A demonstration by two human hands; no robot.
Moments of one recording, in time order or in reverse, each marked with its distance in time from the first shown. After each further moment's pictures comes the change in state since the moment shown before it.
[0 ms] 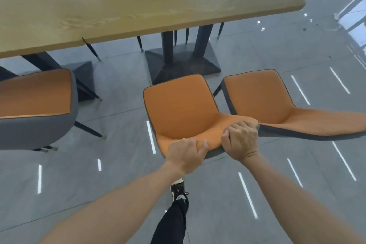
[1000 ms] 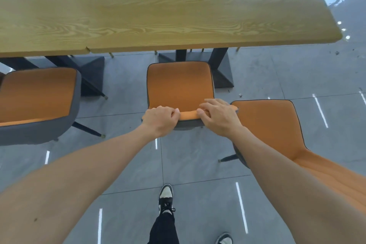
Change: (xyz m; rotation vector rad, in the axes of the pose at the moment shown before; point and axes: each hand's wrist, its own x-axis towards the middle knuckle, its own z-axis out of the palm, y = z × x) left_hand 0.186 -0.048 -0.102 0.069 0.009 -0.203; right_hand 0.229 0.011 0.005 0.239 -0.531 -0.155
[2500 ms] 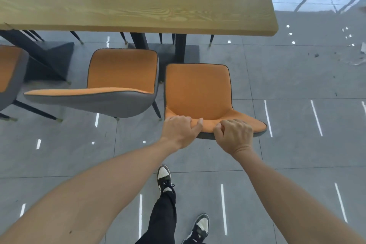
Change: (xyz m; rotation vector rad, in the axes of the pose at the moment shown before) left_hand 0.040 0.413 0.154 -0.071 0.117 -0.054; right_hand -0.149 0.395 -0.030 -0.188 0.409 0.059
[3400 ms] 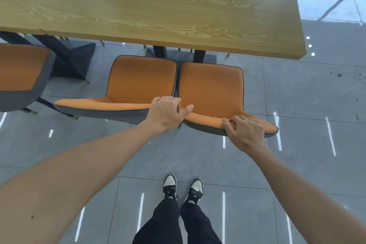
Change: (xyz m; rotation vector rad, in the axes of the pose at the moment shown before) left_hand 0.061 -0.092 -0.102 0.033 0.059 -0.022; right_hand 0.092 -0.017 -0.008 0.013 -0.313 0.016
